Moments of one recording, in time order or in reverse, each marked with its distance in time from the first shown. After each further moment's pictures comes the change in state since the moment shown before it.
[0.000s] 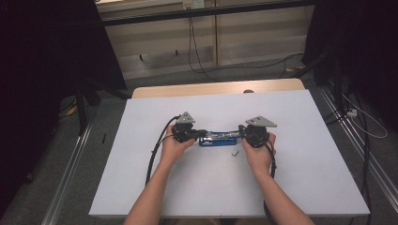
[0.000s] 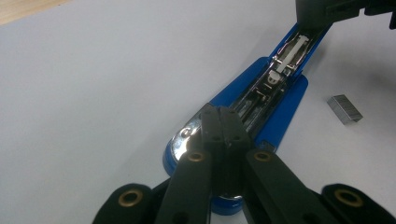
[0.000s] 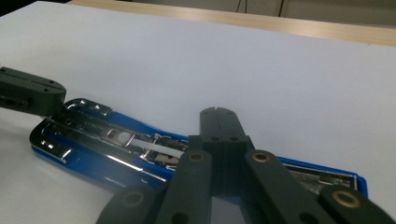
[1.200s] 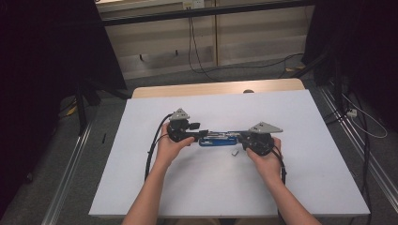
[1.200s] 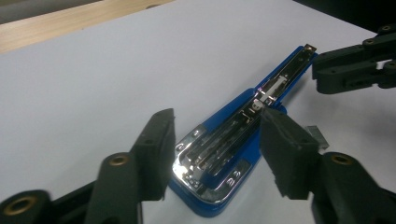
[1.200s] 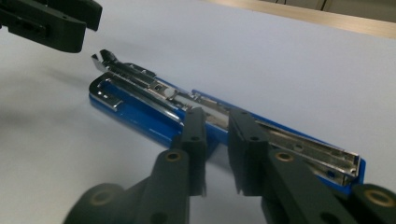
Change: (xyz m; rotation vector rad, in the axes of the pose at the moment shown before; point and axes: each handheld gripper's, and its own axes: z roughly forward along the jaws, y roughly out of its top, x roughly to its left) left arm -0.008 0.012 -0.026 -0.068 0.023 -0.081; right arm -0.001 -0.009 -0.028 0.038 0.139 -0.085
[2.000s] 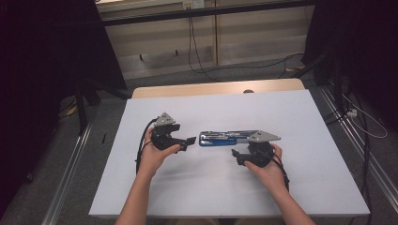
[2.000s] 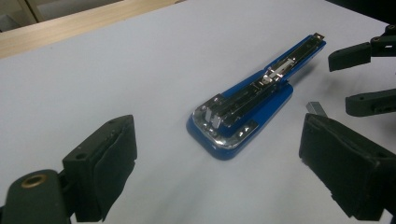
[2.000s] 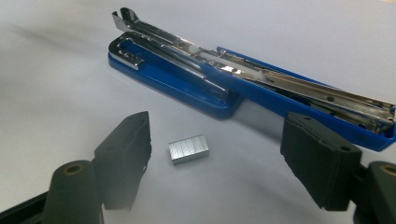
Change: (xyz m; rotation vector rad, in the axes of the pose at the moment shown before) left arm -0.004 -0.012 -0.050 0.011 0.098 -0.012; right arm 0.013 -0.016 -0.007 0.070 0.024 -0.024
